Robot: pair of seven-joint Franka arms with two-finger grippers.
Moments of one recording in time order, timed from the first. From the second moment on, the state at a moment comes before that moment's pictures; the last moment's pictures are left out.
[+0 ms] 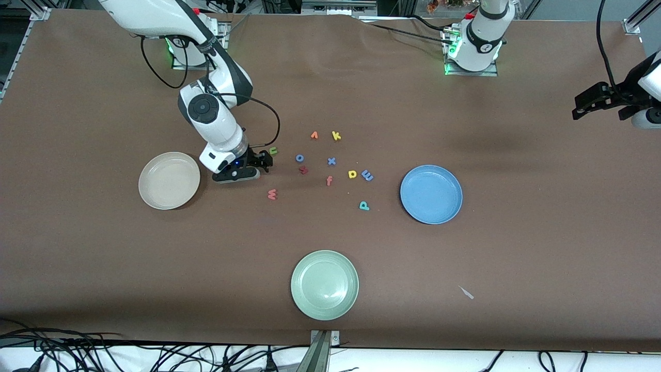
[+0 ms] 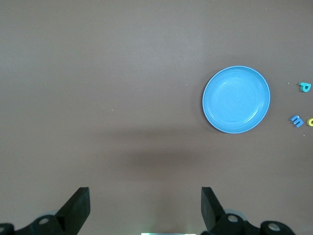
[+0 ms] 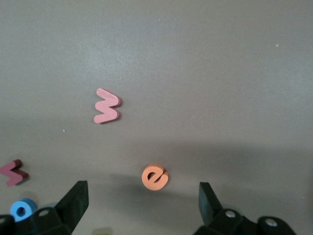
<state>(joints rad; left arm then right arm) 0.16 -0.05 -0.11 -1.65 0.02 1.51 0.05 0.20 0.40 0.28 -2.21 -0.17 2.69 0.46</state>
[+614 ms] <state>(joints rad) 0.16 -0.05 -0.11 -1.65 0.02 1.51 0.05 0.20 0.50 0.27 -2.21 -0.25 2.79 0.47</state>
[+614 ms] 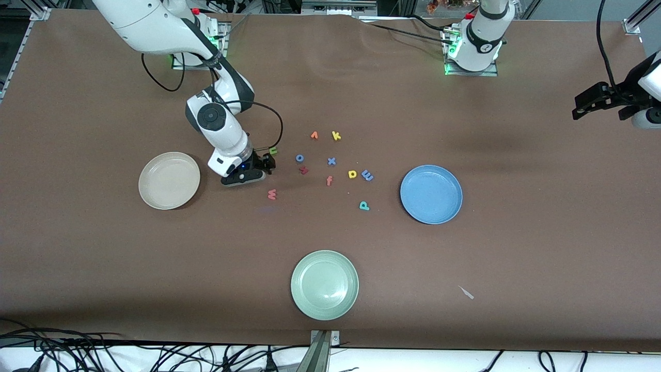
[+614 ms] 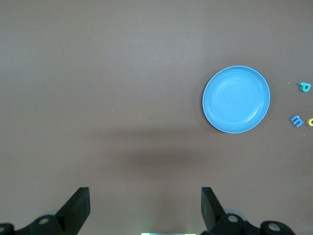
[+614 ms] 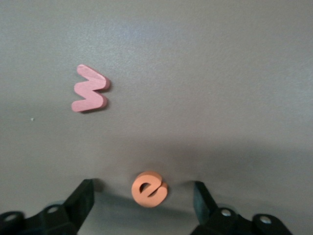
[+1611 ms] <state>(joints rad) 0.16 -0.05 -0.11 -1.65 0.02 1.51 0.05 0.19 0.47 0.25 -2.20 -0.27 2.75 0.42</state>
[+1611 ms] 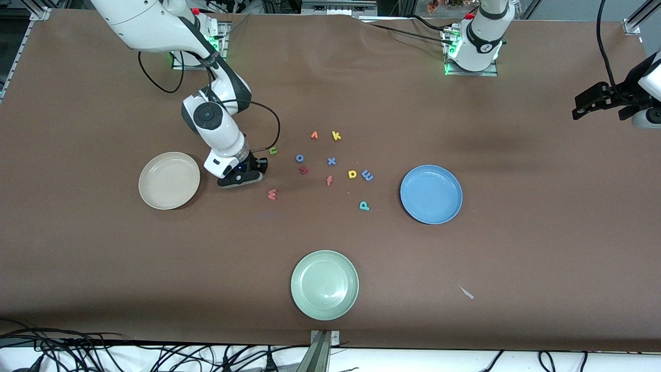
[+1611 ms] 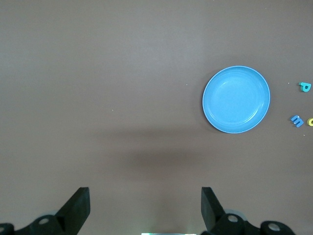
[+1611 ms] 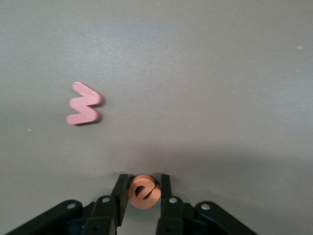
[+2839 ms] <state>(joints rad) 0.16 -0.05 -0.11 -1.65 0.02 1.51 0.05 0.12 0.26 0.02 -2.25 -0.27 2.51 -0.07</state>
